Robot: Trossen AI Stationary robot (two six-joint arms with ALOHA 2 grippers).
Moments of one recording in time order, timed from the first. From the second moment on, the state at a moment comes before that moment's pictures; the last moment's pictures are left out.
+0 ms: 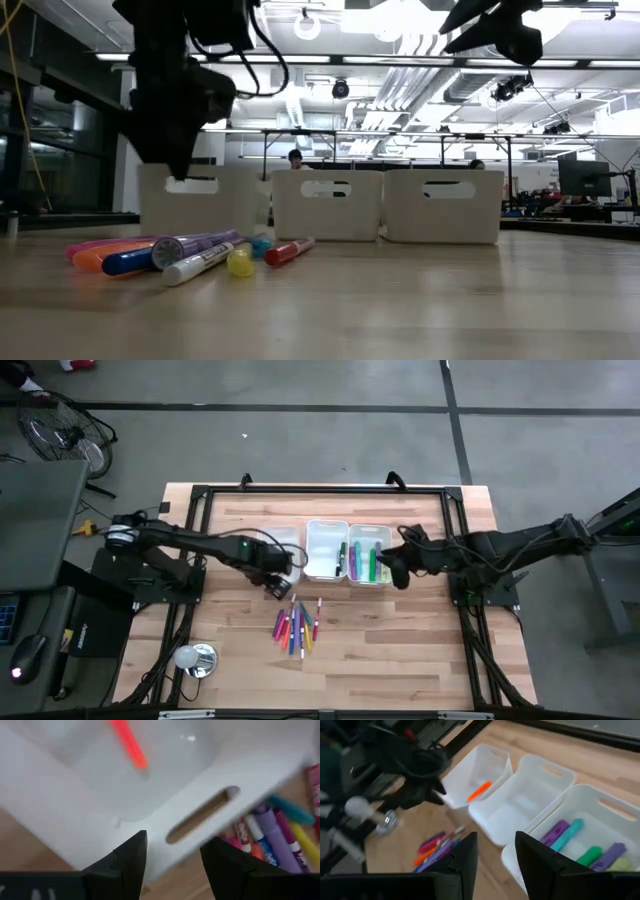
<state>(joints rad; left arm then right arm) -0.04 1.50 1.00 -0.86 0.01 -1.00 0.21 0.98 0.89 -0.50 0.43 0.85</state>
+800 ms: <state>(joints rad) -0.01 1.51 1.25 -0.98 -0.31 -0.93 0.27 0.91 0.89 -0.56 0.36 0.69</state>
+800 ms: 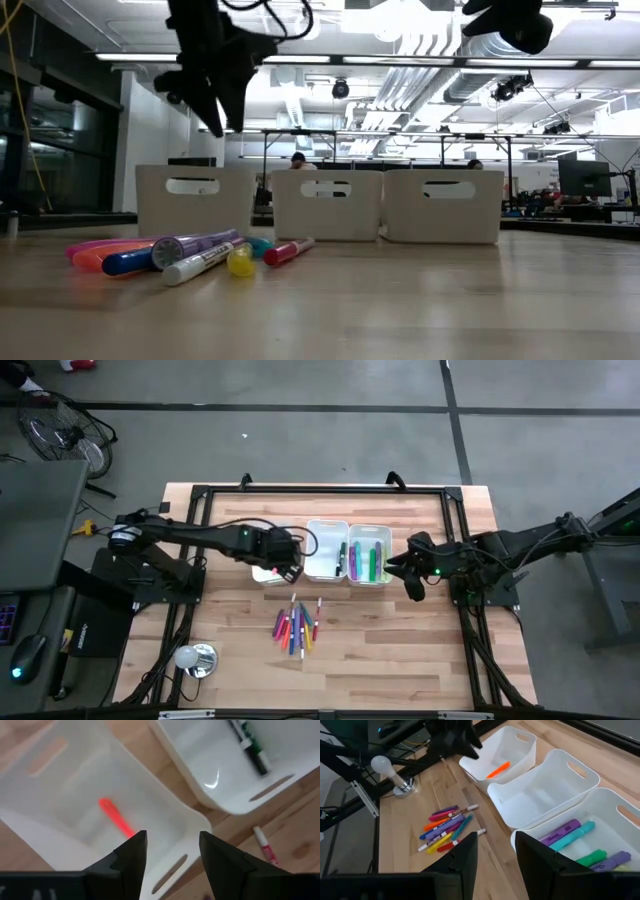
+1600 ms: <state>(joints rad) -0.01 1.51 1.35 -1.07 -0.26 -0.97 0.27 0.91 0.89 -0.56 0.32 0.65</state>
